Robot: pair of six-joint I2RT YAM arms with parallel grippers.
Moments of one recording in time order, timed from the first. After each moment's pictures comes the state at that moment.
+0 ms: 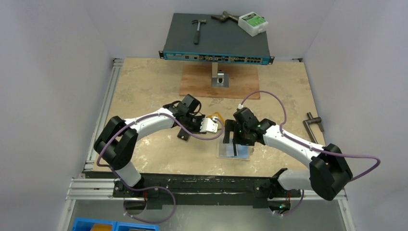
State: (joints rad) left arm -0.69 1.67 1.06 -0.46 0.45 1.00; right arm 0.65 1.29 0.75 -0.54 0.02 0.71
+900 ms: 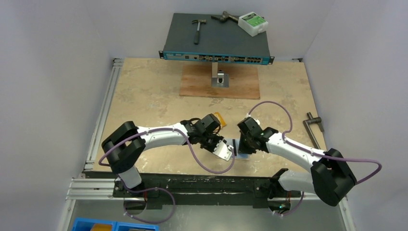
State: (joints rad) left arm -0.99 1.69 1.03 -0.35 0.38 1.09; right arm 0.65 1.22 0.59 -0.56 0.08 0.80
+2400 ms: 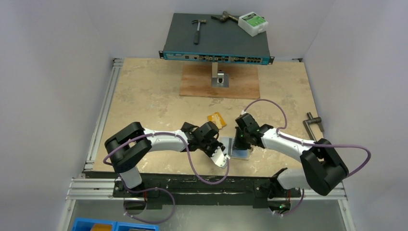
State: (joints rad) left arm -1.03 1.72 0.89 -0.10 0.28 1.25; right arm 0.61 1.33 0.60 -0.39 -0.01 0.78
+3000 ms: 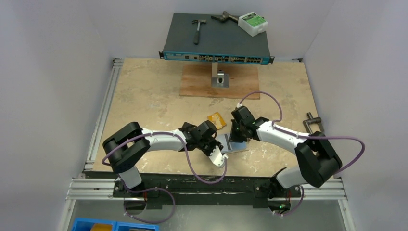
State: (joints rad) left arm -1.00 1.70 0.87 -0.10 0.28 1.27; right arm 0.61 1.42 0.73 -0.39 0.01 0.73
